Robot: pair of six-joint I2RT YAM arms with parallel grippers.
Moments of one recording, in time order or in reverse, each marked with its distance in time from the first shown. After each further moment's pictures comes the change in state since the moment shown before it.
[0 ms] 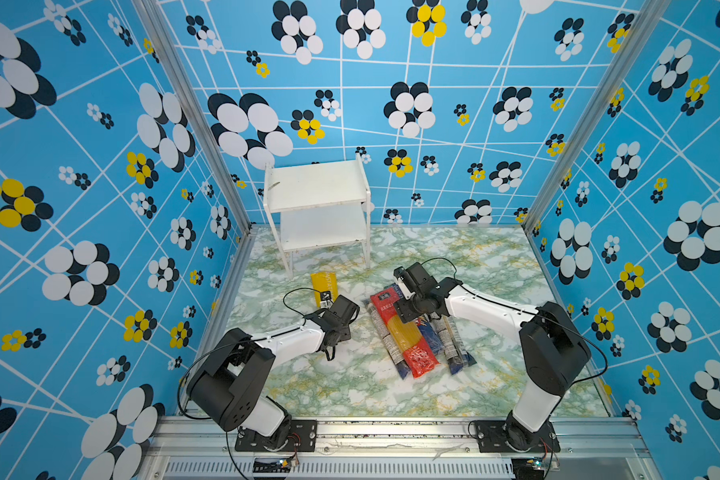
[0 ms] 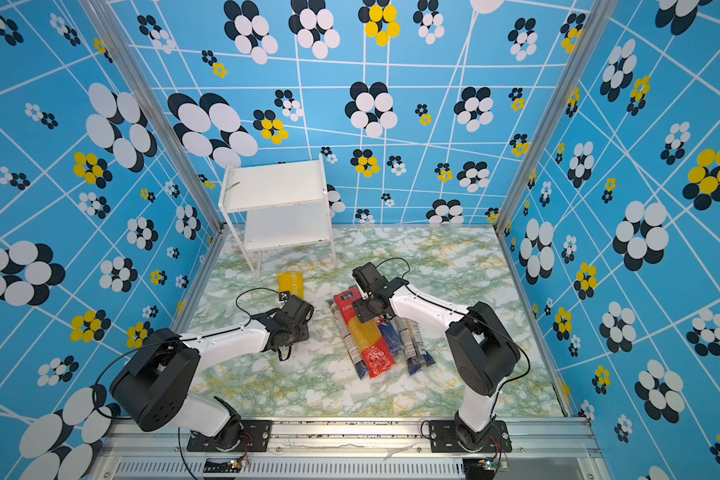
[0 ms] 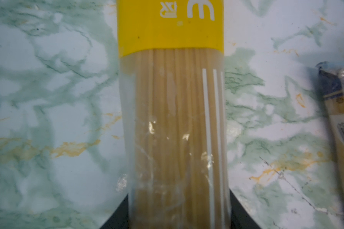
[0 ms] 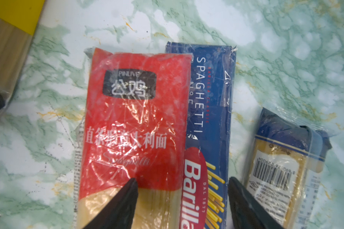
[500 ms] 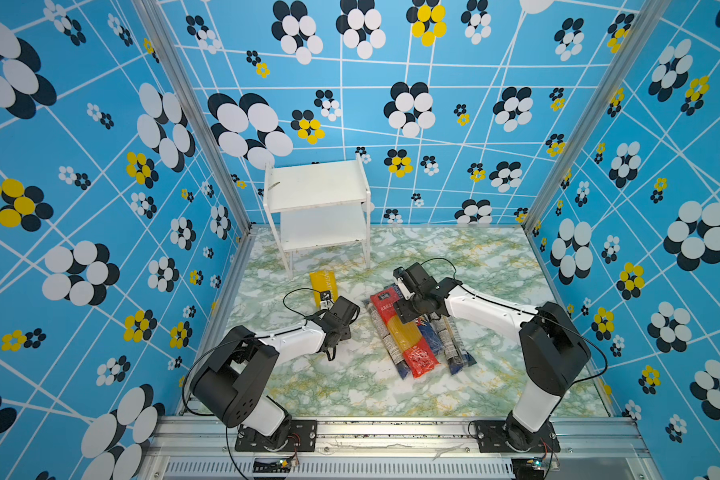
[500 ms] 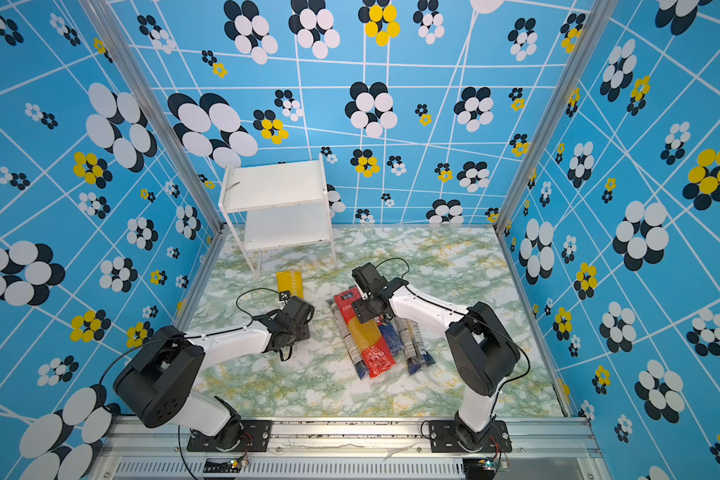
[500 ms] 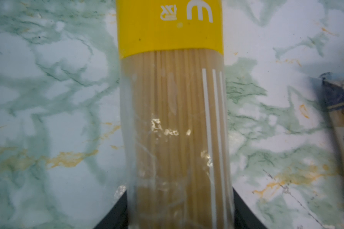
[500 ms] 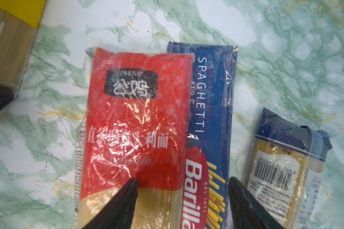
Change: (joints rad) left arm -0.001 0.041 -0.018 0.089 -0.037 -0.006; right arm 0.002 0.000 0.000 0.000 0.003 0.000
